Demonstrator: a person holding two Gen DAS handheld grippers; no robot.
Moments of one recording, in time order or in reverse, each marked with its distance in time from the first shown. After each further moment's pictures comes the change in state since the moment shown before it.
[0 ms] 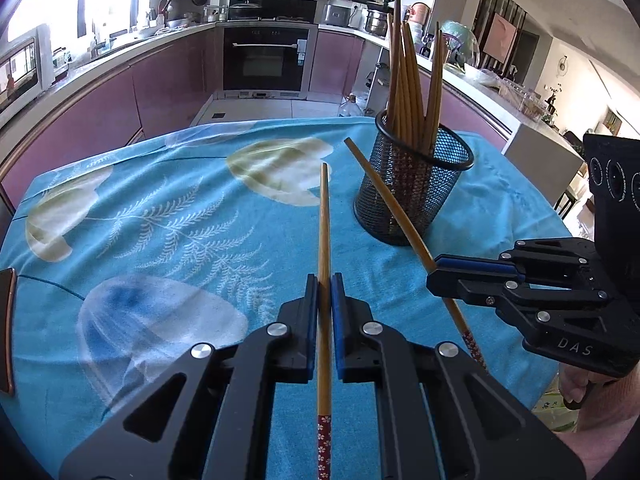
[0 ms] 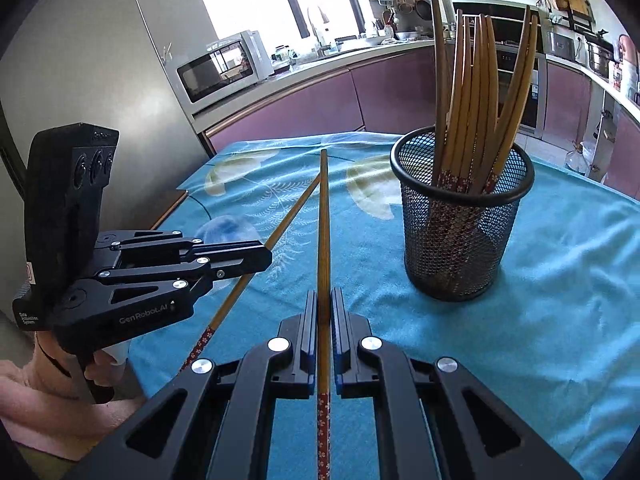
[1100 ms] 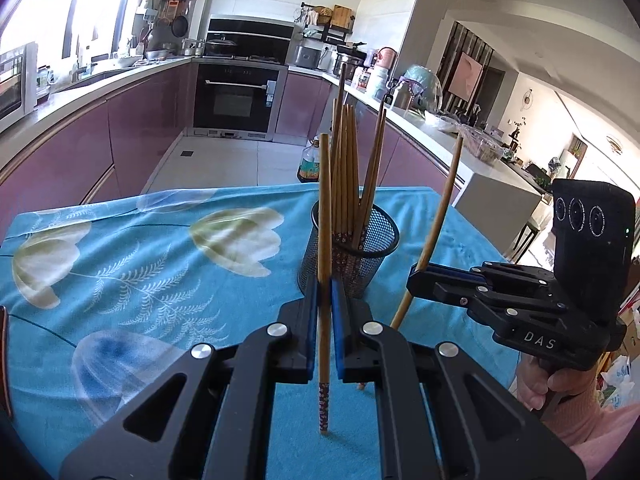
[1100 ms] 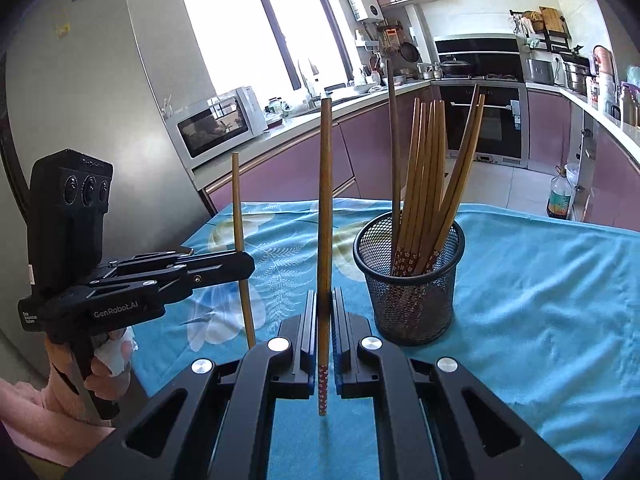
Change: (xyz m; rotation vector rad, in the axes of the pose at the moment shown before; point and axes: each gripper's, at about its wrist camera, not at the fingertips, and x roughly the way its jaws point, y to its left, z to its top) left arm -0.051 -0.021 0.038 -0.003 -0.156 -0.139; right arm -0.057 -0.018 0.017 0.029 -0.181 -0.015
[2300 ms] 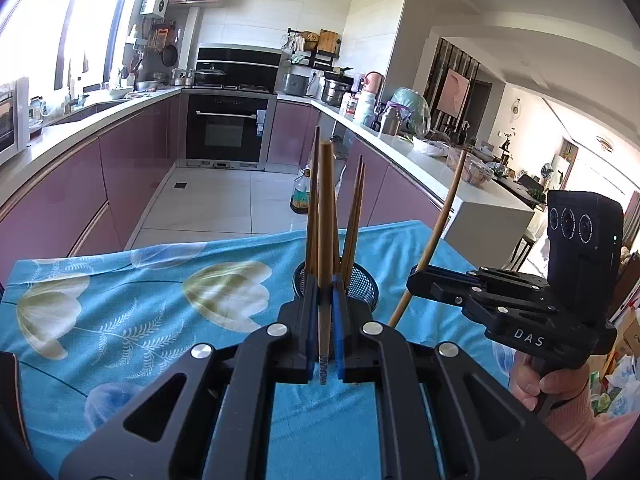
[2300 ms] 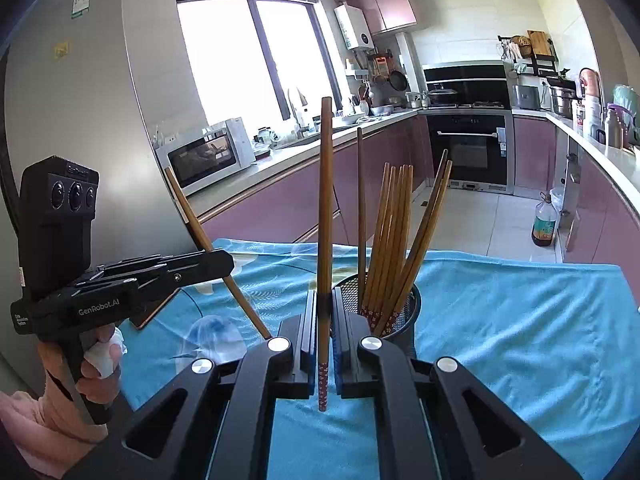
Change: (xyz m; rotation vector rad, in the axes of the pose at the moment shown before) left arm -0.012 -0.019 0.042 0.053 -0.095 -0.014; right arm -0.027 -0.015 0.032 -0.013 -0.101 -0.047
